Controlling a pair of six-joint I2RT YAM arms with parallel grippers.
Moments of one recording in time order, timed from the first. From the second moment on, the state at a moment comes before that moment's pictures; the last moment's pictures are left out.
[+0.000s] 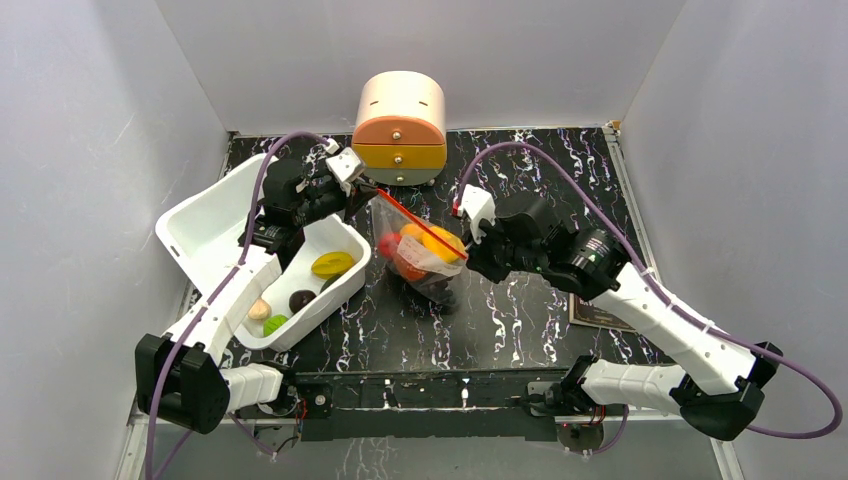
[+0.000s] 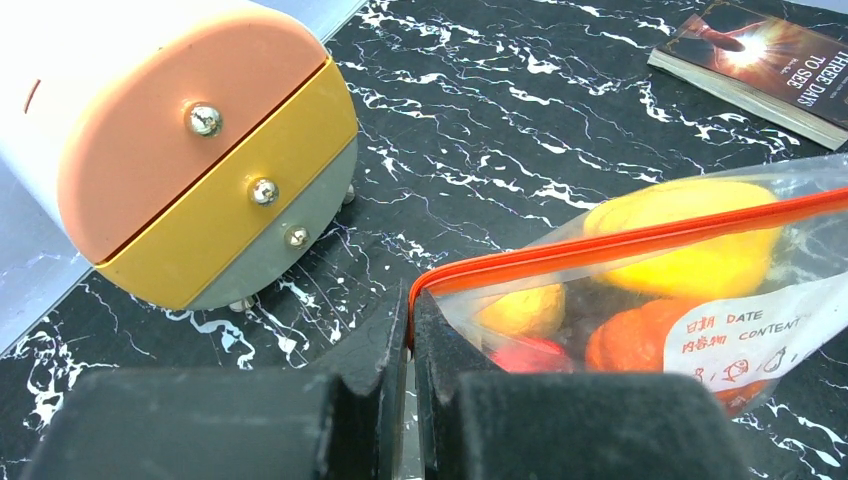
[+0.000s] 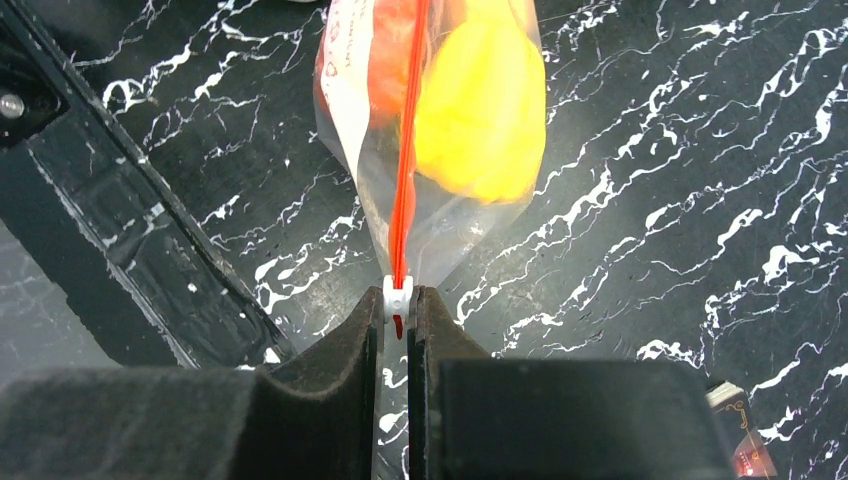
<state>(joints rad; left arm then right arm) -0.30 1.22 0.97 -0.01 0.59 0.28 0.86 1.09 1.28 -0.87 -0.04 -0.10</state>
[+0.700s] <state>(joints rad) -0.28 1.17 1.00 -0.12 0.73 0.29 0.86 1.02 1.23 -0.90 -0.24 0.24</state>
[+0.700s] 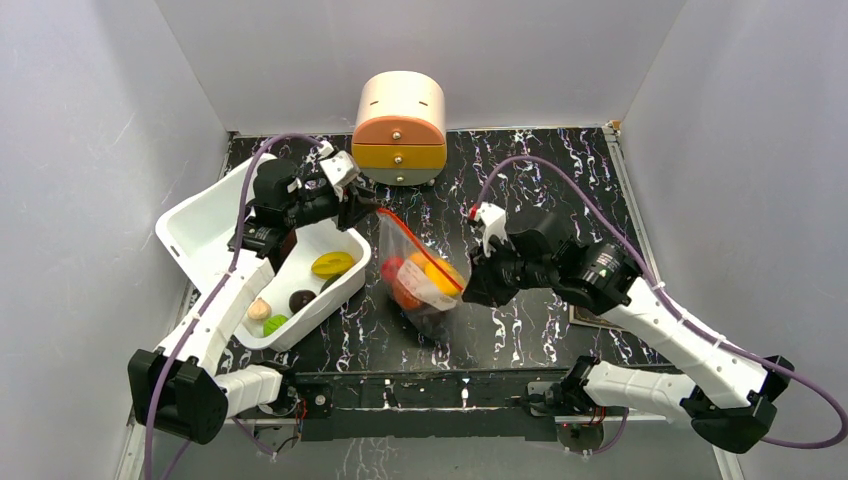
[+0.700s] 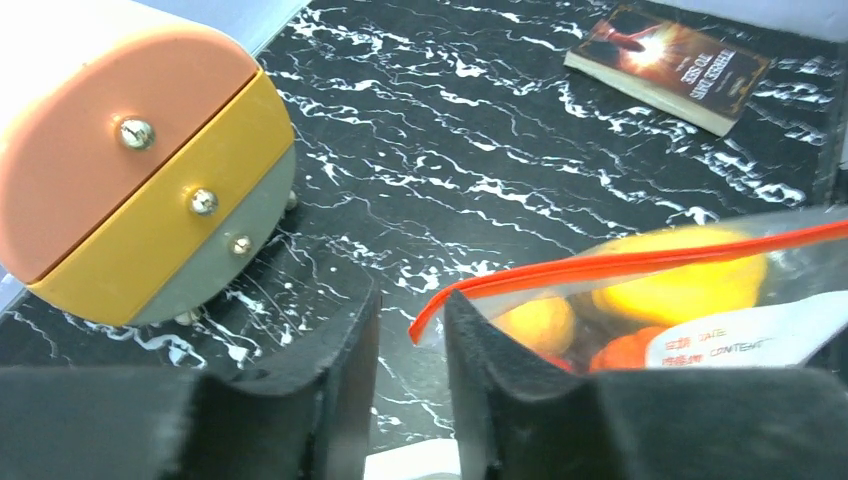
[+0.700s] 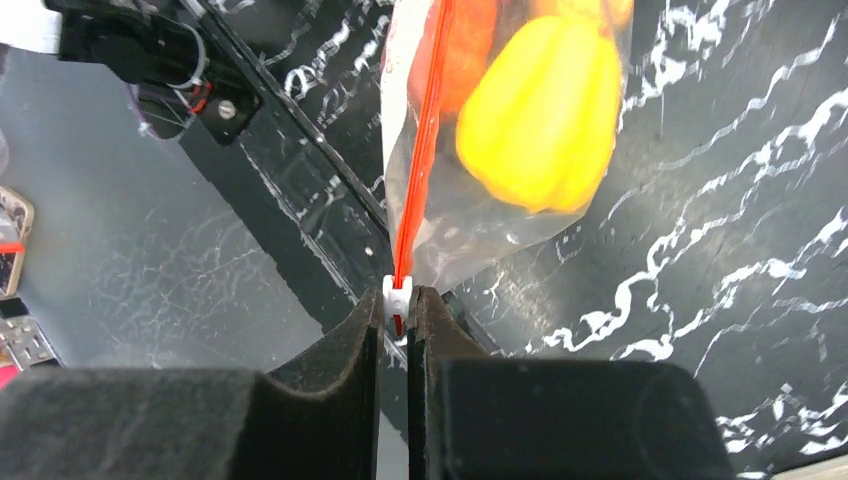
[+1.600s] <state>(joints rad) -0.27 1.08 0.96 -0.15 0.56 -0.03 0.52 1.25 1.11 -0.73 0.21 0.41</state>
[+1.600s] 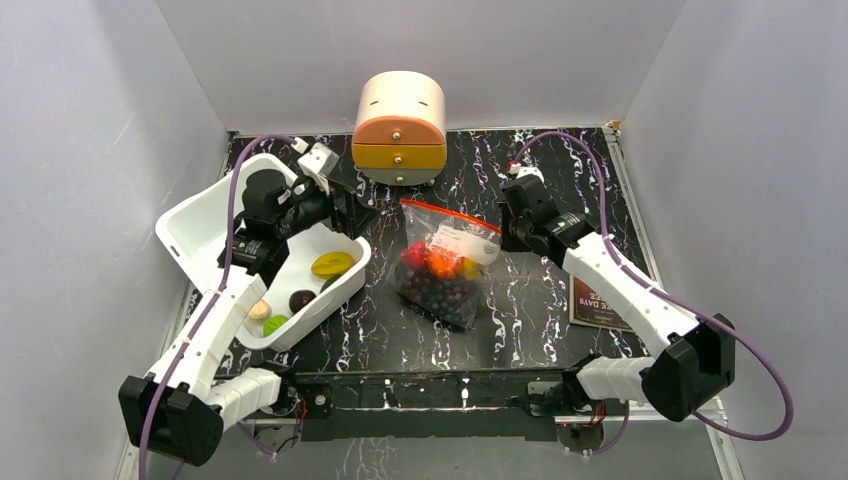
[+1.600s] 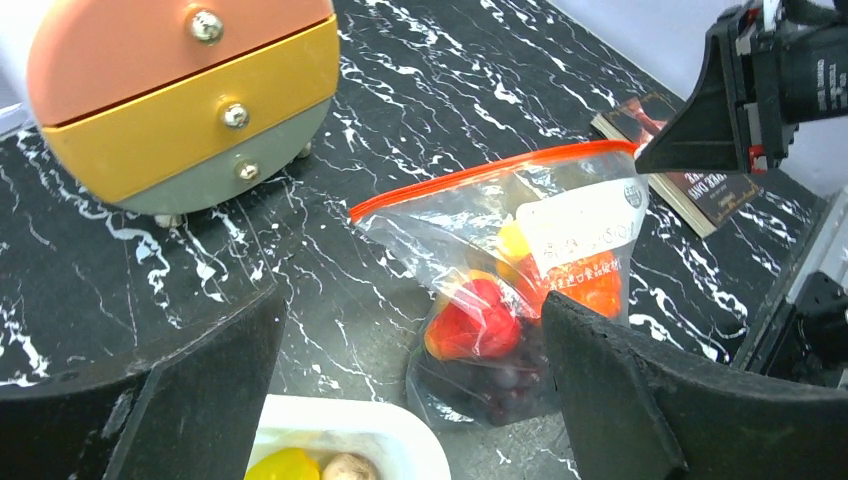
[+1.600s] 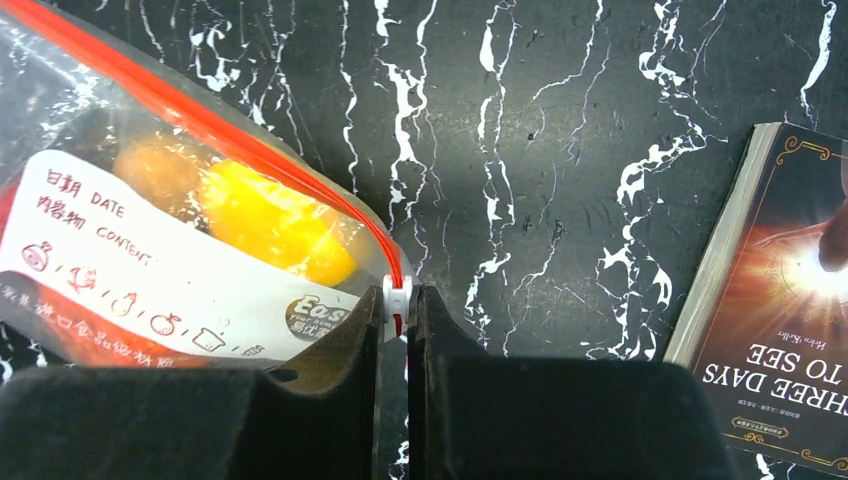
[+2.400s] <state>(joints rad) -0.27 1.00 1.03 -0.24 0.28 -0.26 0.49 1.14 1.31 -0.71 0.17 0.41</state>
